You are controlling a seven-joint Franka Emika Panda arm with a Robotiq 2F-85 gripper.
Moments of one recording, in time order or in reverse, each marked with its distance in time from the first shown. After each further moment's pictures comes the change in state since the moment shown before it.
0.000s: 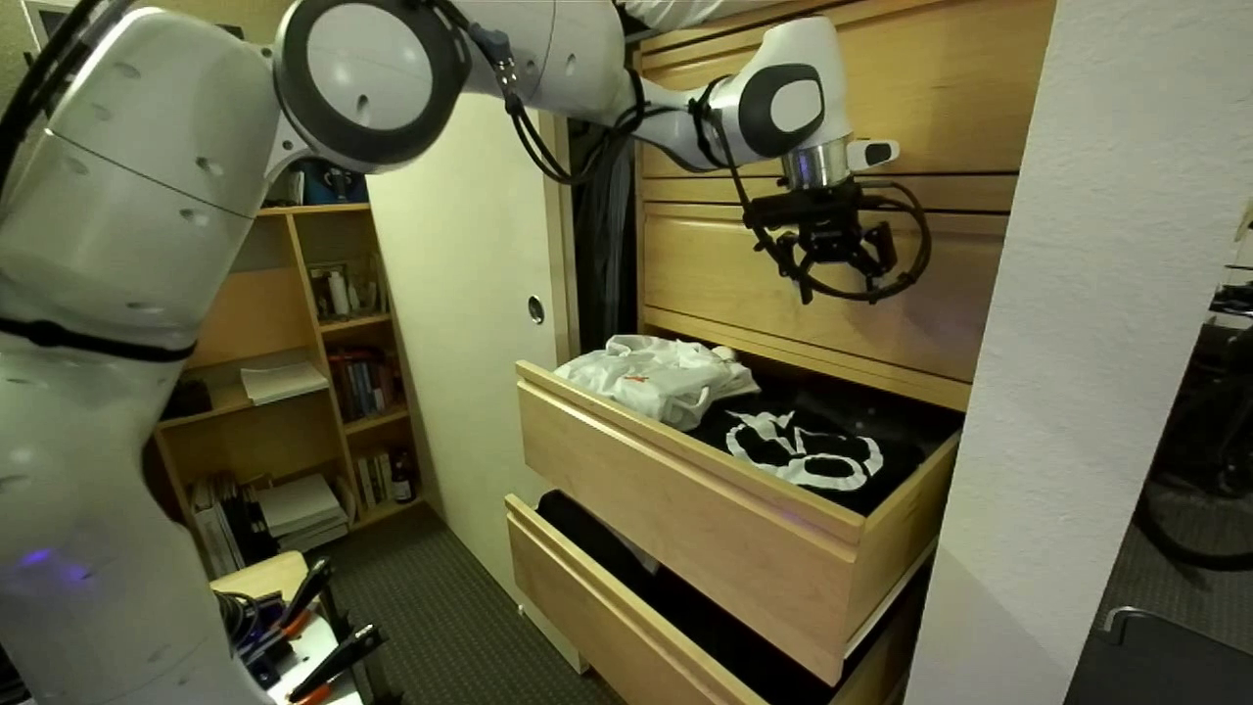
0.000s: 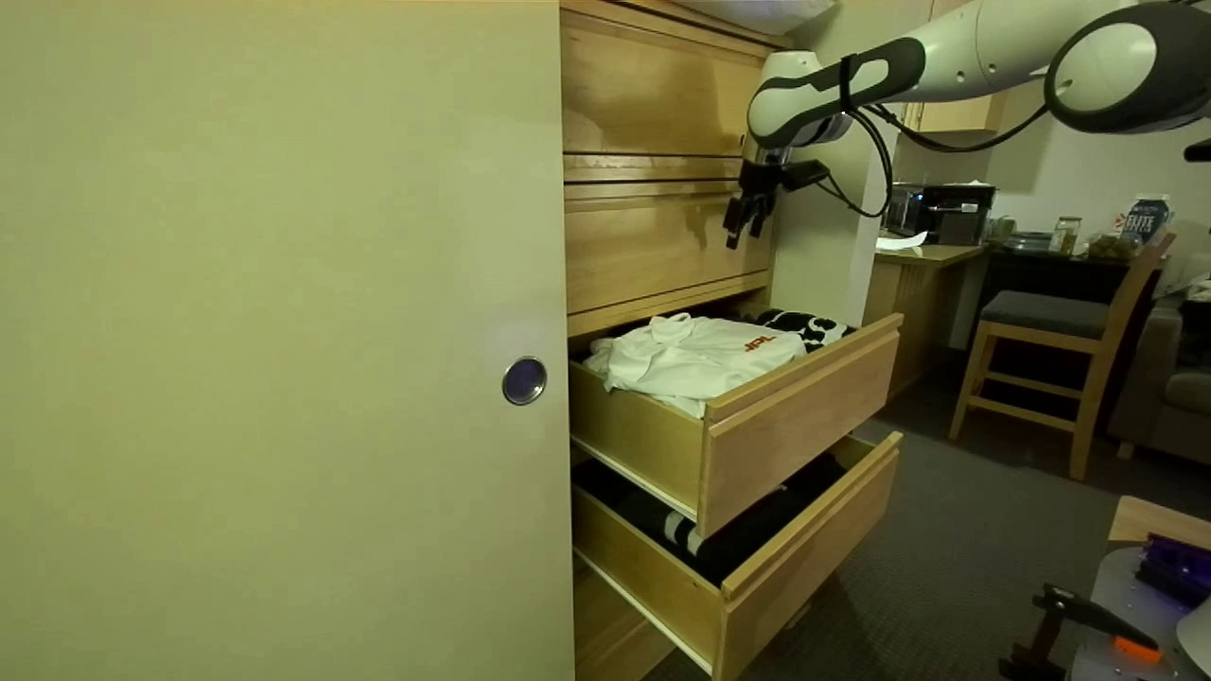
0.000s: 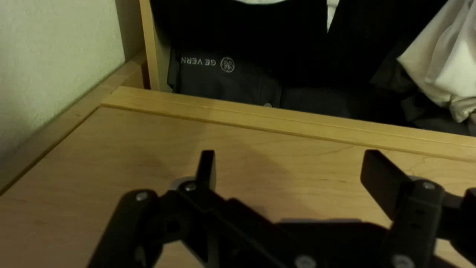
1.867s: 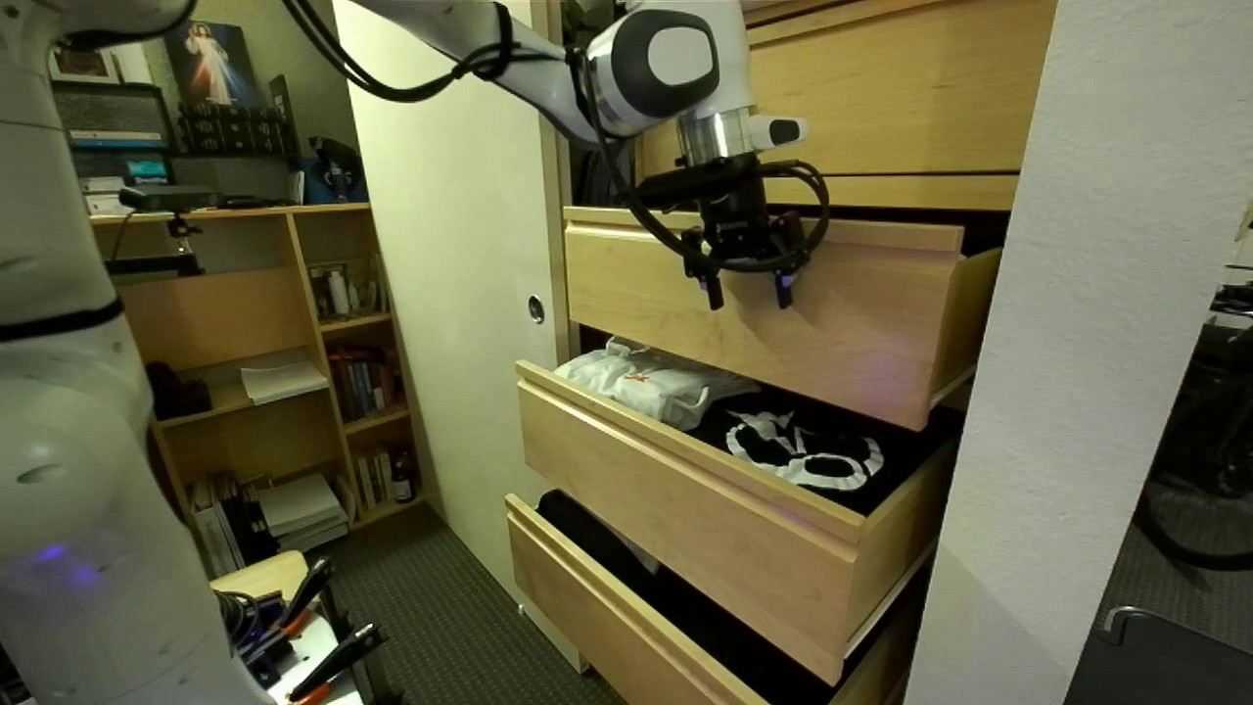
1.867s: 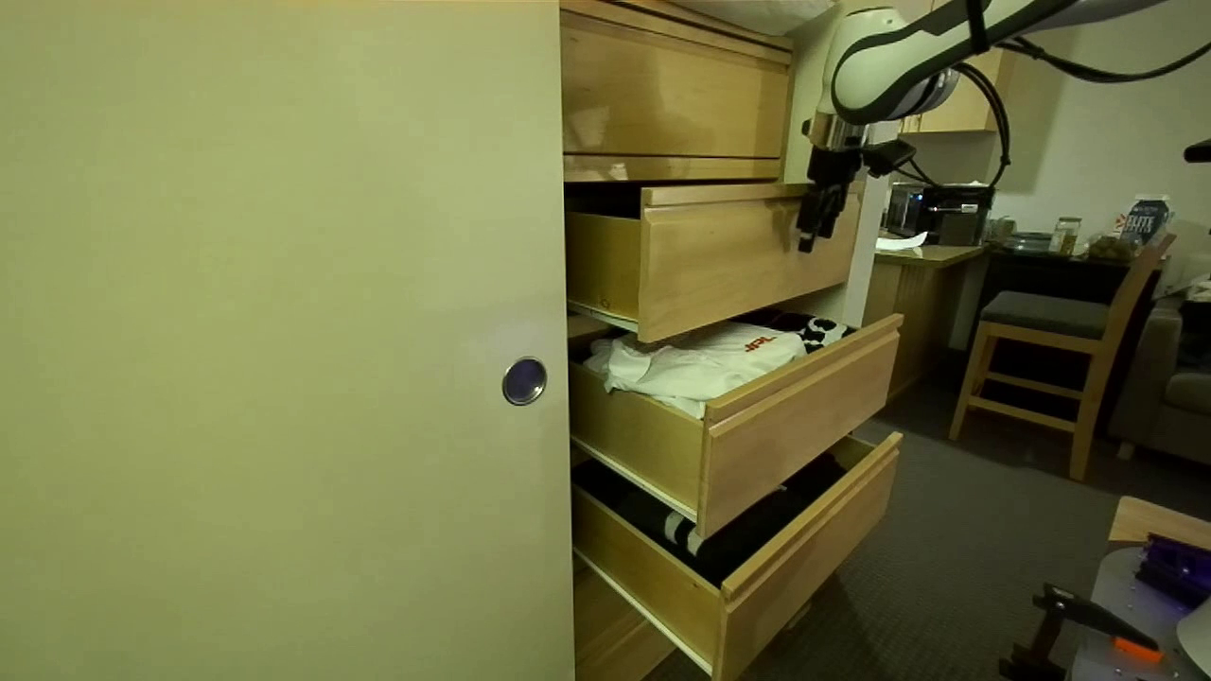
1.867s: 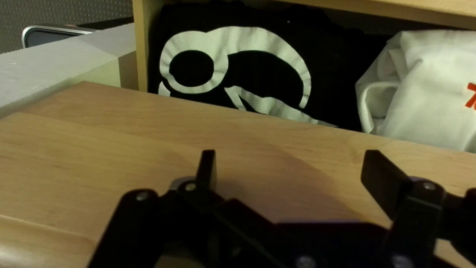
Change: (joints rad) arm 0.109 -0.525 -0.091 -0.680 -0.085 0.062 0.001
